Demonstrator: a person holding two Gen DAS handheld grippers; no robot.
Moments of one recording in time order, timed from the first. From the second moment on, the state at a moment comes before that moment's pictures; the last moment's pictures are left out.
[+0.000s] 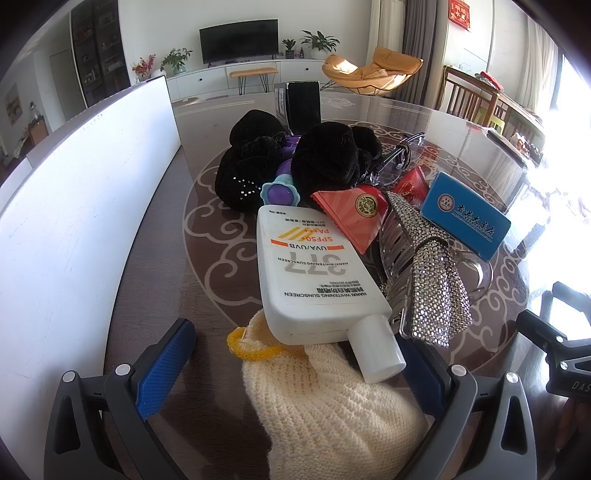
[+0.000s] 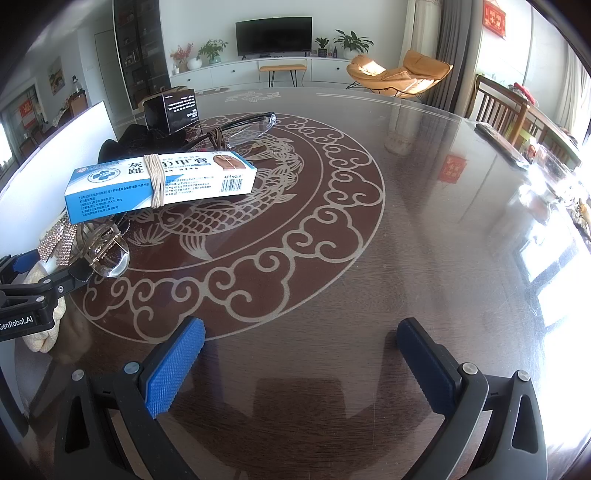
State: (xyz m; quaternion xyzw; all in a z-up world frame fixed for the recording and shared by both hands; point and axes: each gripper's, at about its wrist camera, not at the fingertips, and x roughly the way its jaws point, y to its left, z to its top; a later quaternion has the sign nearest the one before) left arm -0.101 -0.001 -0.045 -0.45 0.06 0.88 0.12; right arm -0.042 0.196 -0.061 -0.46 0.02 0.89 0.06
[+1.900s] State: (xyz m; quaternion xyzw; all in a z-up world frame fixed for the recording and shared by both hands) left arm 0.040 -0.056 -0.036 -0.41 0.01 0.89 0.20; right arm -0.096 0.097 -0.041 -0.47 0.10 0.88 -0.07
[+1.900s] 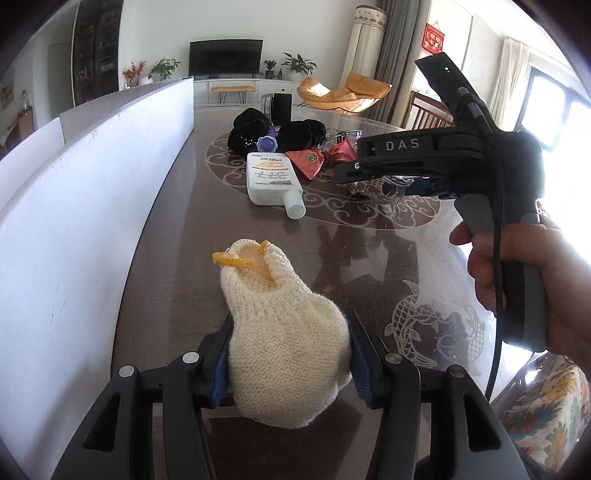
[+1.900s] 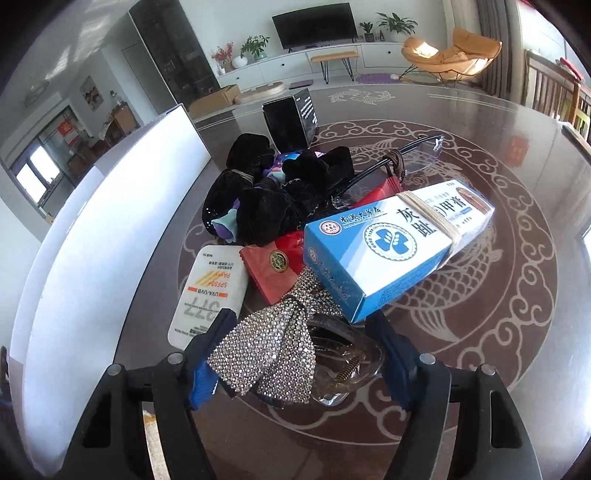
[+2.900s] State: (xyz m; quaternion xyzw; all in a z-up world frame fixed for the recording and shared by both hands) left arm -0.007 -0.300 0.042 -0.44 -0.08 0.89 -0.01; right arm -0.050 -0.189 0.072 -0.41 -0.04 0.83 -0.37
